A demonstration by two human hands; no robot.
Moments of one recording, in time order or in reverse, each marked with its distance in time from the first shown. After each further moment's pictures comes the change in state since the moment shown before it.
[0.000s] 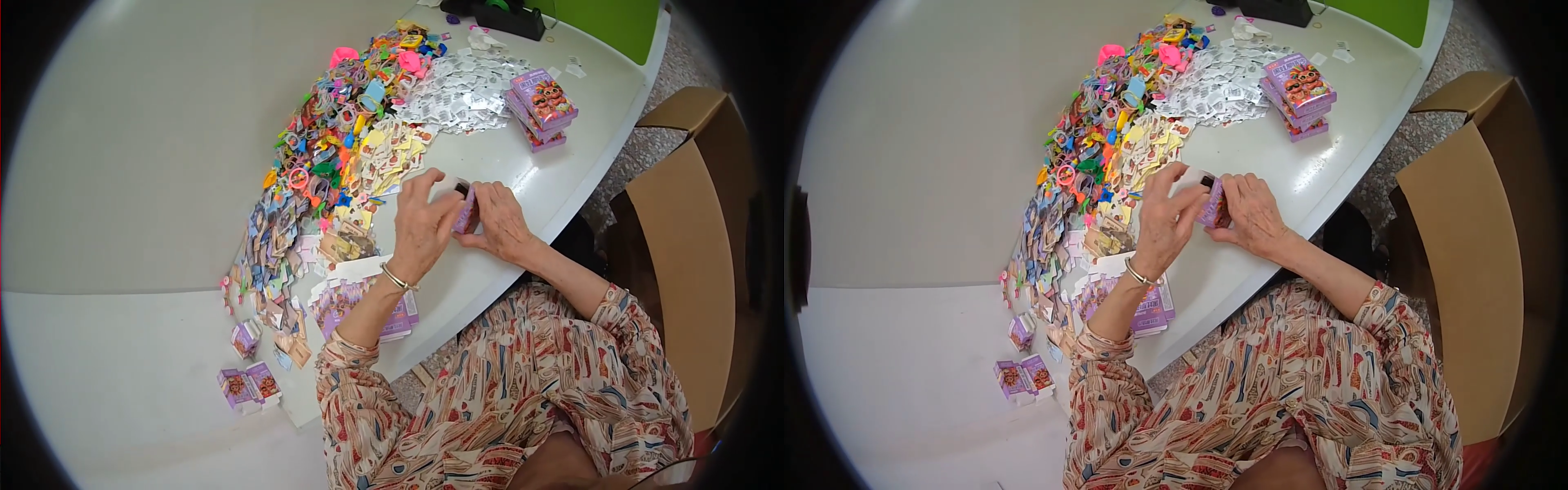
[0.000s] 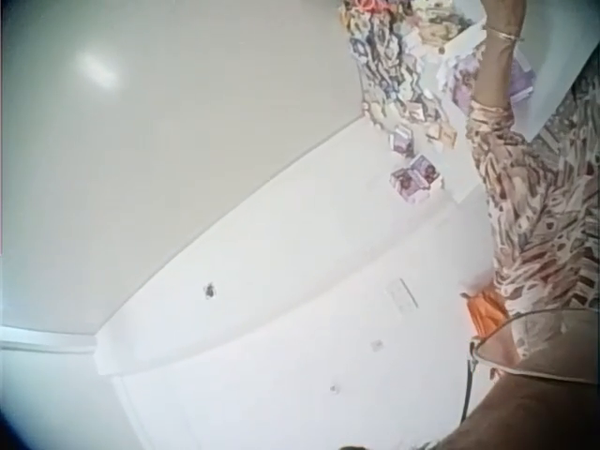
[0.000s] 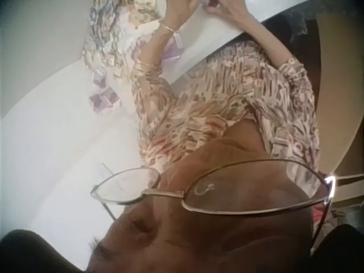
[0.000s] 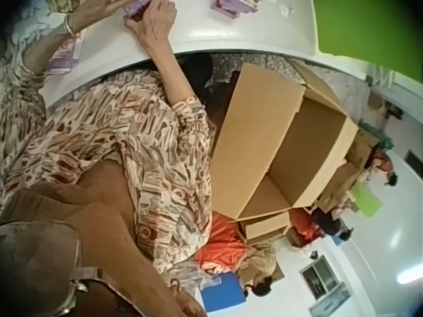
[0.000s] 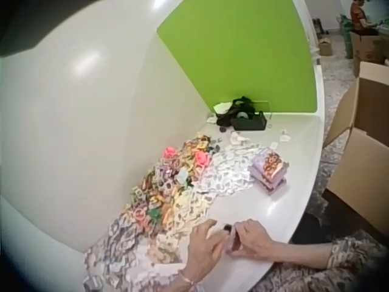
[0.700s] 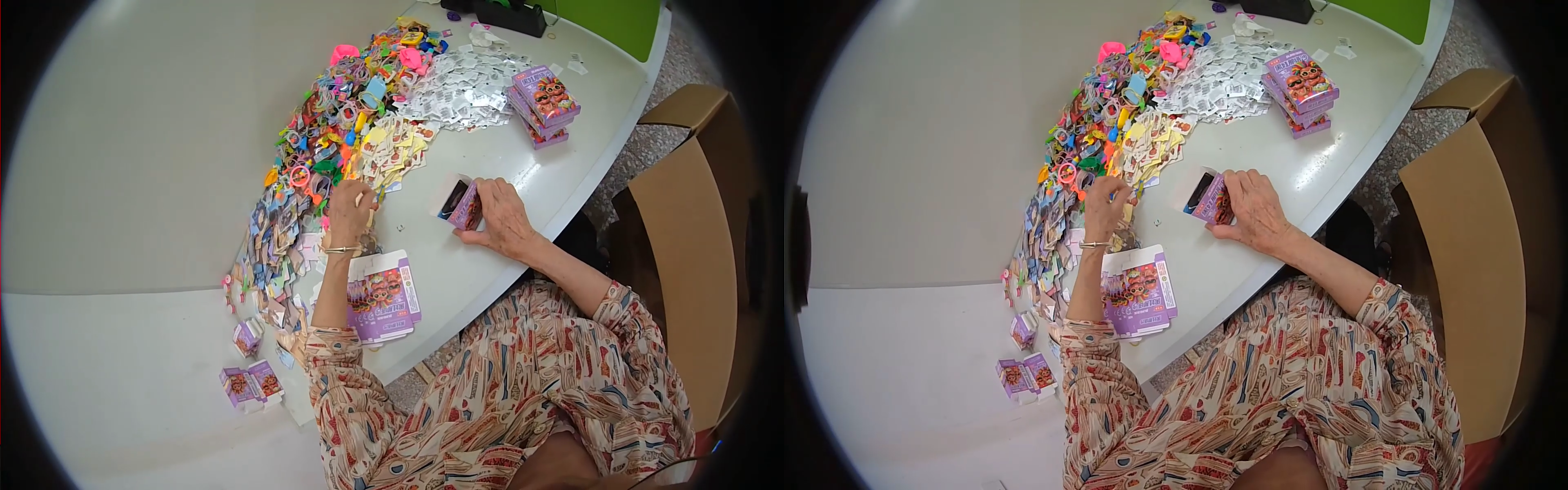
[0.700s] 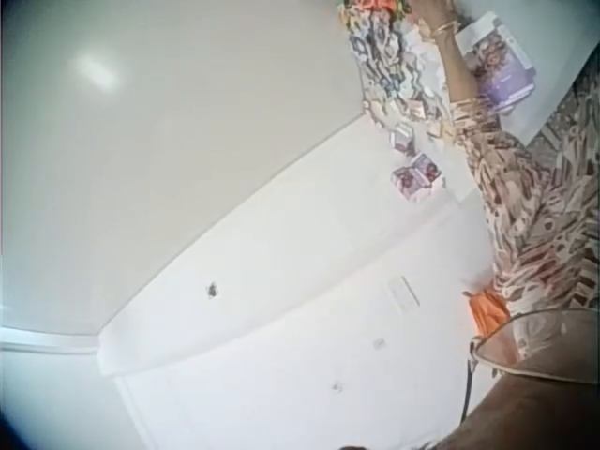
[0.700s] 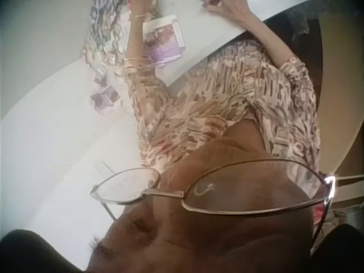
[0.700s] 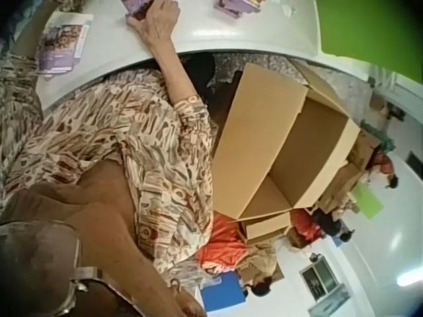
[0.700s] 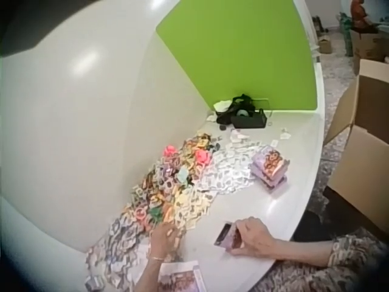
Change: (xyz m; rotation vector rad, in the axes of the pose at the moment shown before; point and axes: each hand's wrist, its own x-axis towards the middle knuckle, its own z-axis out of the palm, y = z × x) left_hand -0.037 -0.149 -0.033 0.152 -0.080 -0.296; right_hand -0.001 0.008 0.005 -0.022 0.007 0.002
